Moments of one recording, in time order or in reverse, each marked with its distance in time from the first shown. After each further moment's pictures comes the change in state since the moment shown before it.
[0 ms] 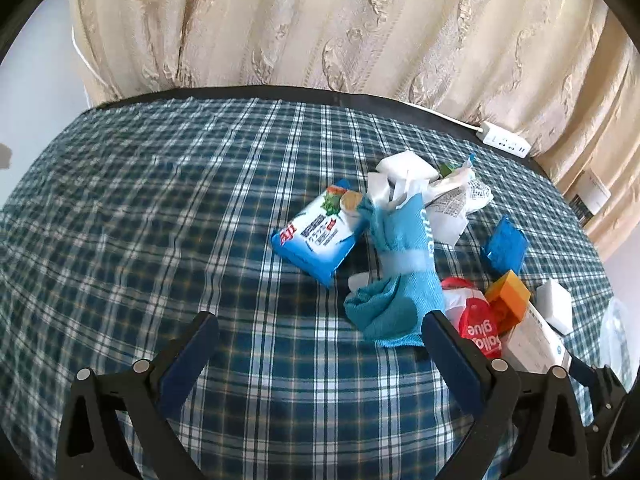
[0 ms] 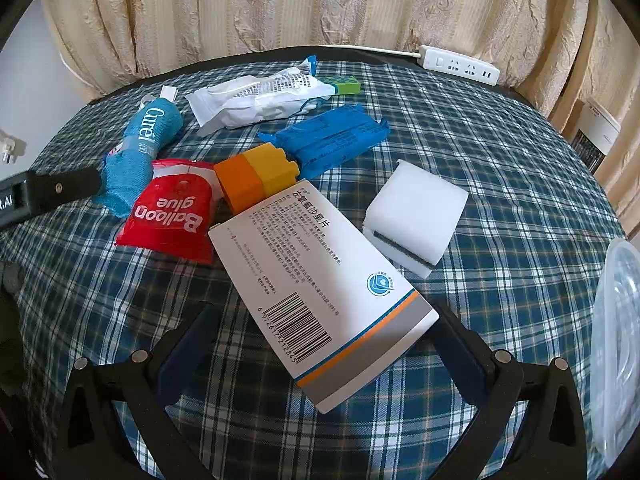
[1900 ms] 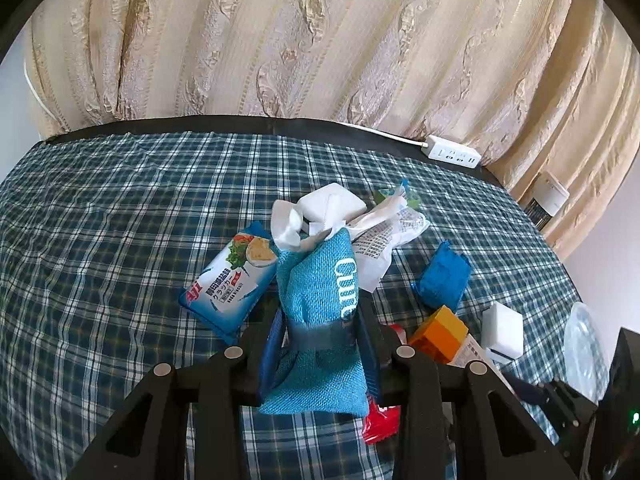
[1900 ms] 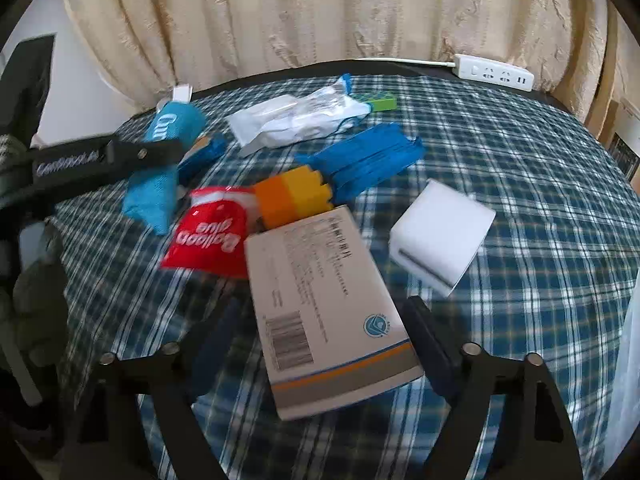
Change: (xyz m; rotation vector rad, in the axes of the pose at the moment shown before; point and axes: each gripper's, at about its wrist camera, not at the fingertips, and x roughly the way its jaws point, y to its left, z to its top) left arm 0.001 -0.033 0.022 0.052 -0.067 -0.169; right arm -0.006 -0.005 0.005 -0.007 -0.060 0.182
